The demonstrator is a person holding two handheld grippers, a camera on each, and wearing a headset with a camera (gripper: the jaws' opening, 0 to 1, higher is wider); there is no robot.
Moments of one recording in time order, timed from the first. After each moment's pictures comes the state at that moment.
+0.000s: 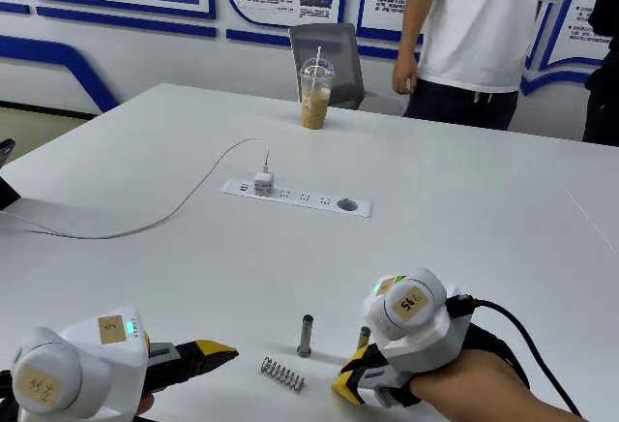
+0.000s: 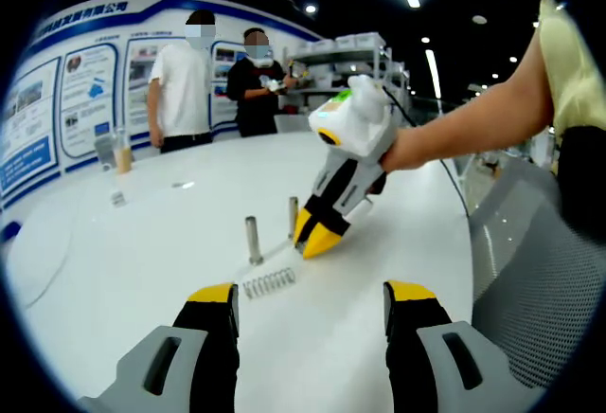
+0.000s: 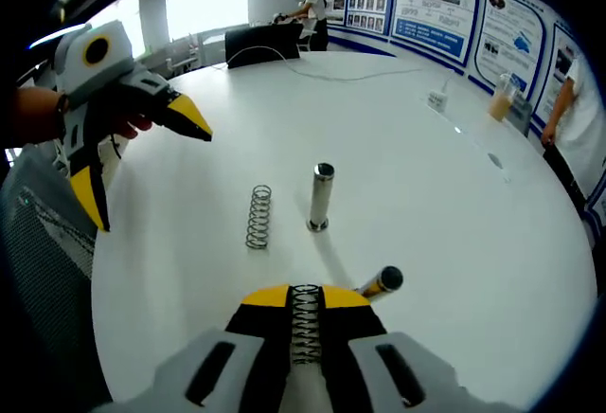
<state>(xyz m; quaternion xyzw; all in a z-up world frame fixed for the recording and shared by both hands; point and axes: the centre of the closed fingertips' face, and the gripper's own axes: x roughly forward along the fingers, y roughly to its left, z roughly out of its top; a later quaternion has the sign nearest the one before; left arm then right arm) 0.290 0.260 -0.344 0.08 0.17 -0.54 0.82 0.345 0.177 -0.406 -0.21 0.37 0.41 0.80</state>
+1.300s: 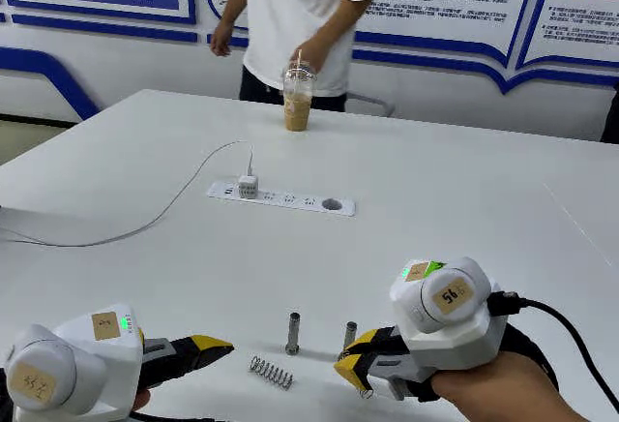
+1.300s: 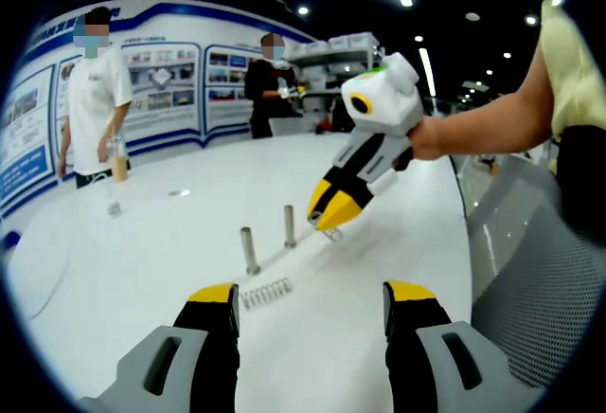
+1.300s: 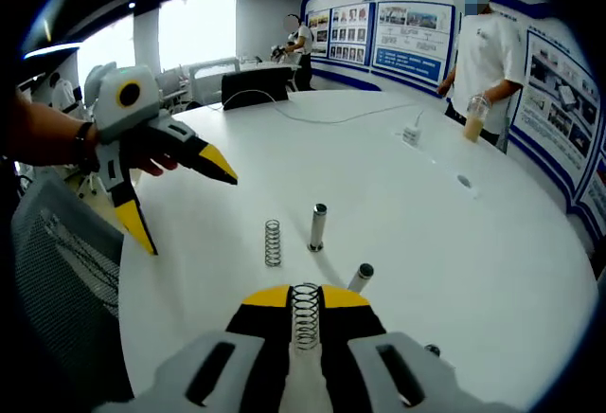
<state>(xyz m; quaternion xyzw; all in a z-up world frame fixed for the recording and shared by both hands) 0.290 0.253 -0.337 0.09 0.16 -0.55 0.82 0.326 0.166 -0.351 -0.17 0.30 0.40 0.85</state>
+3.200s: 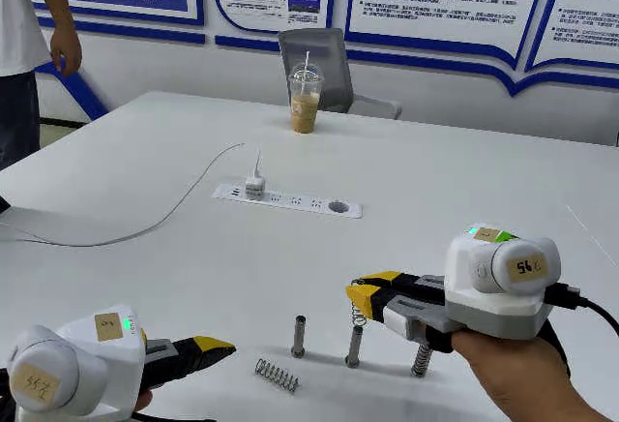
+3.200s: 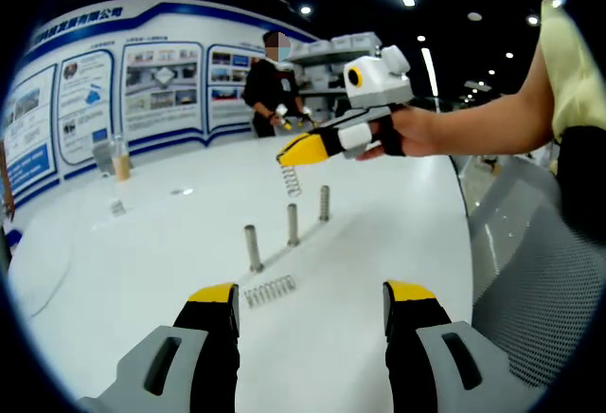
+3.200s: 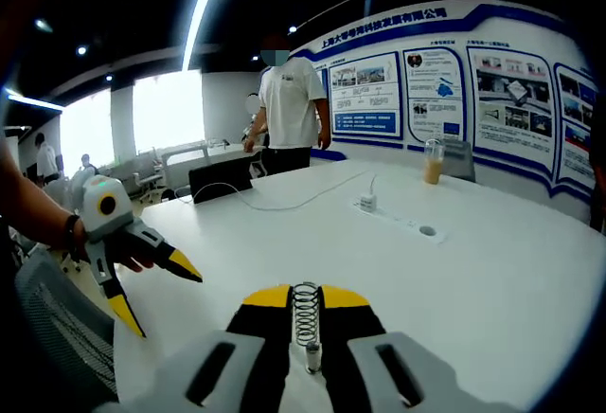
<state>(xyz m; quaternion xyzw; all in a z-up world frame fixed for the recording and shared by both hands) 0.292 0.256 -0.338 0.09 0.16 -0.54 0.82 0.376 0.157 -0.287 -0.04 0.16 0.35 0.92</state>
